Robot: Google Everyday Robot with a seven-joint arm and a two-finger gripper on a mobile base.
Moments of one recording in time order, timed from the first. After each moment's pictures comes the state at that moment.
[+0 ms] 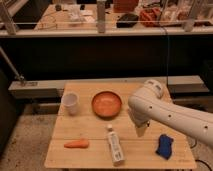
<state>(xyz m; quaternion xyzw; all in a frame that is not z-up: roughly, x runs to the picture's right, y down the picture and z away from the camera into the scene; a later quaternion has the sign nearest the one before) 0.149 0.157 0.695 -0.26 -0.03 -0.18 0.95</state>
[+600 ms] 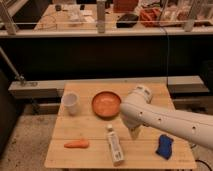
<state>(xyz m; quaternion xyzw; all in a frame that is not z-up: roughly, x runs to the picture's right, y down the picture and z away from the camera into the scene) 0.116 0.176 0.706 -0.26 -0.05 -0.22 0.94</state>
